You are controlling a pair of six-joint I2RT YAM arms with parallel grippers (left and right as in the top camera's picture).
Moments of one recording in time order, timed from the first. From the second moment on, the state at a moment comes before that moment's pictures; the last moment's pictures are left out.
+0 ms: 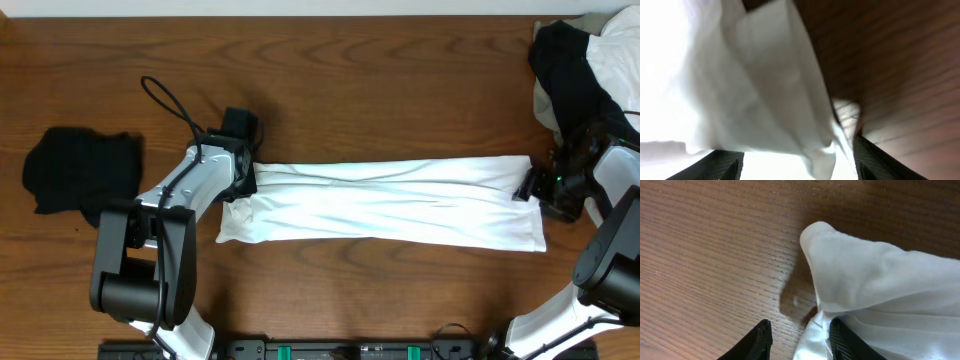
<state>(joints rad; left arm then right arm) -0.19 1.82 1.05 -0.71 -0.27 -0.38 -0.47 1.89 1.16 -0.84 -0.15 0.02</state>
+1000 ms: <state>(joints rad) -0.19 1.82 1.05 -0.71 -0.27 -0.38 -0.47 1.86 1.07 -0.75 -0.26 0.00</state>
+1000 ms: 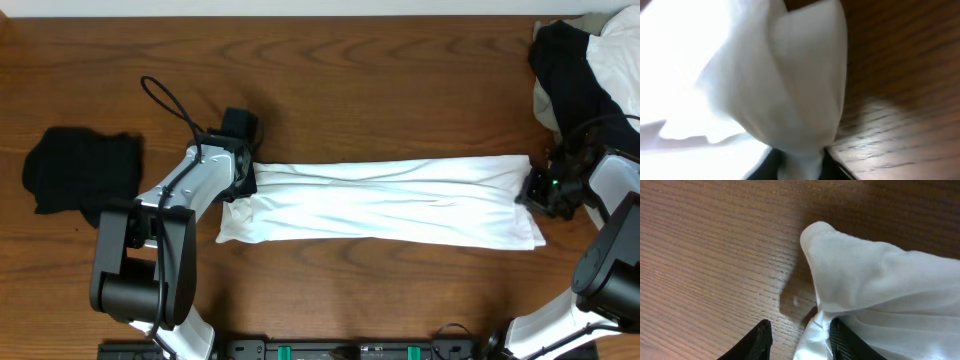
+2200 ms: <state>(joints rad) -0.19 1.62 1.06 -0.89 -0.17 -0.38 -0.19 1.80 1.45 -1.24 -0.14 0.12</state>
